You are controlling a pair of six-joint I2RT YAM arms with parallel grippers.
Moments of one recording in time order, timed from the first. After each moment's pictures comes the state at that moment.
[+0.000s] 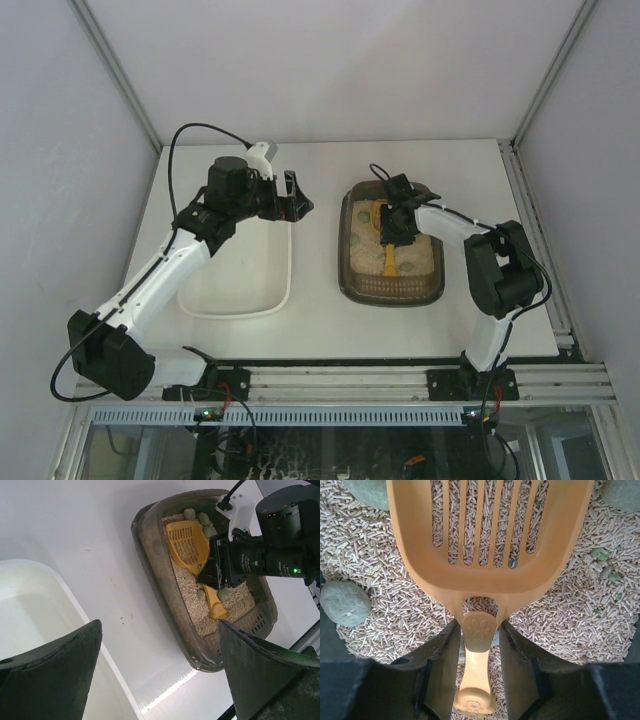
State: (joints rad) left arm -0.44 1.30 1.19 -0.35 0.25 -0.33; right arm 0.41 1.83 1.24 -0.56 0.07 0.41
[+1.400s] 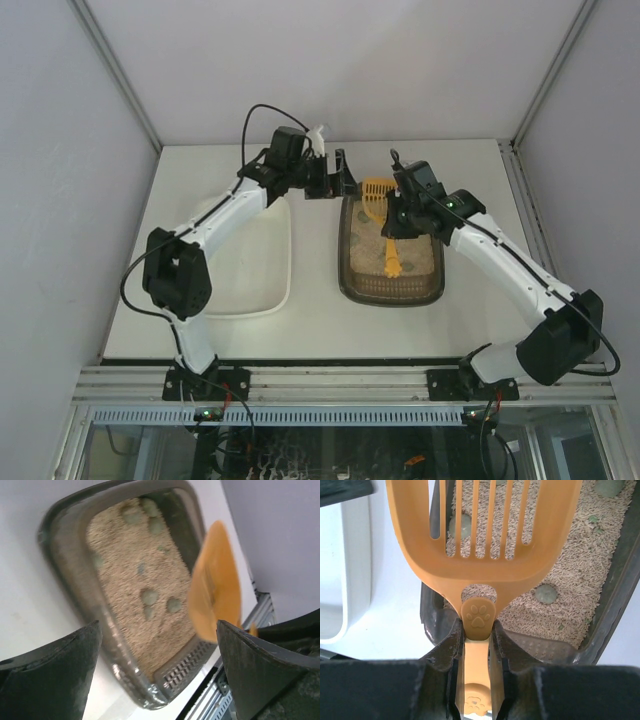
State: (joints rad) left arm -0.49 1.84 1.61 -0.40 0.48 -0.50; right arm 0.52 1.41 1.33 -0.85 0.06 0.42
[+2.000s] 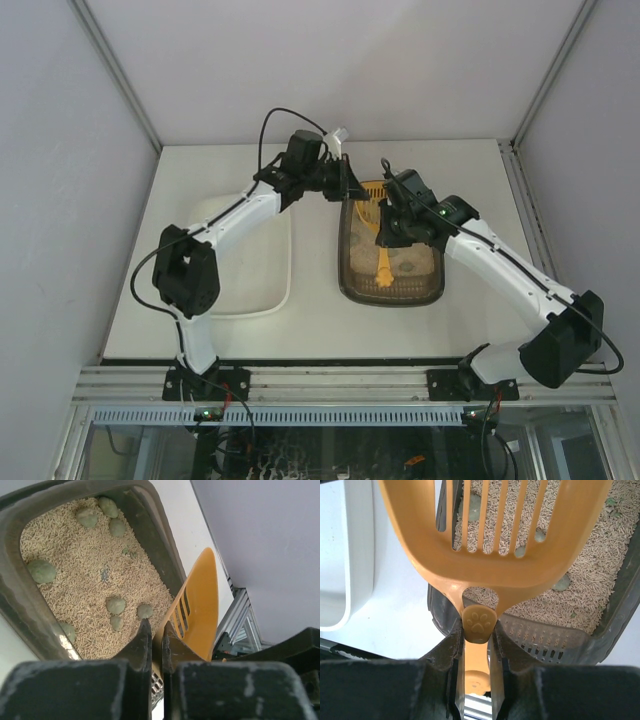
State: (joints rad) left arm -0.59 1.90 1.66 -0.29 0.54 -0.61; right arm 0.61 1.39 1.32 -0.89 0.09 0.48
